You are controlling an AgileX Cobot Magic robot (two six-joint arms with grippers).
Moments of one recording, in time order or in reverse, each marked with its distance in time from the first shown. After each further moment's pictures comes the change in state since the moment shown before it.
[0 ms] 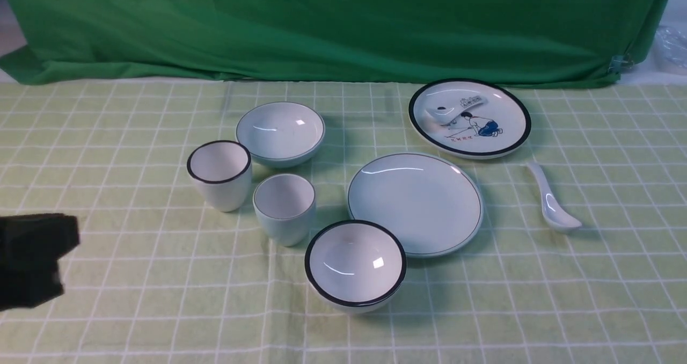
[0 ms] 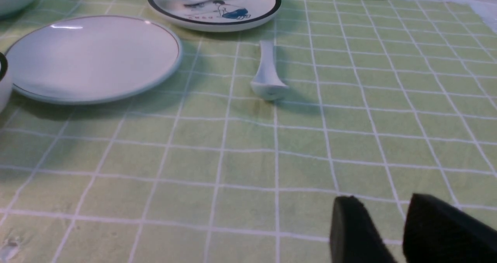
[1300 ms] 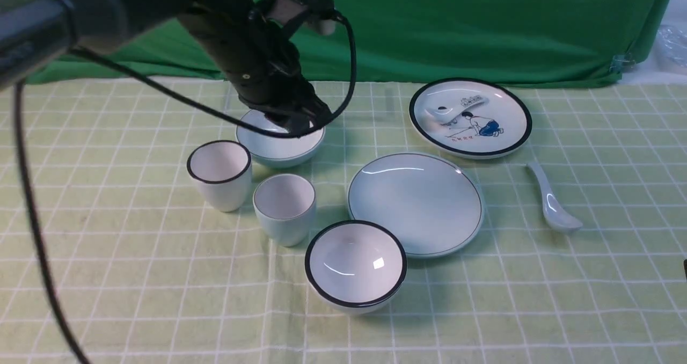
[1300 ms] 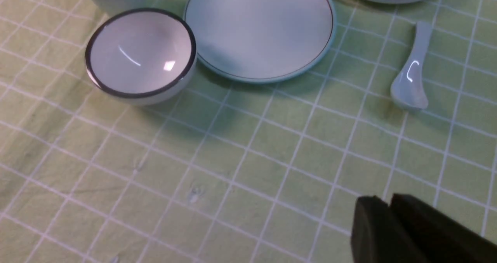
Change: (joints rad) right arm 0.199 0.683 -0.762 0.134 0.520 -0.133; left arm -0.313 1.373 -1.142 0.325 0.308 0.114
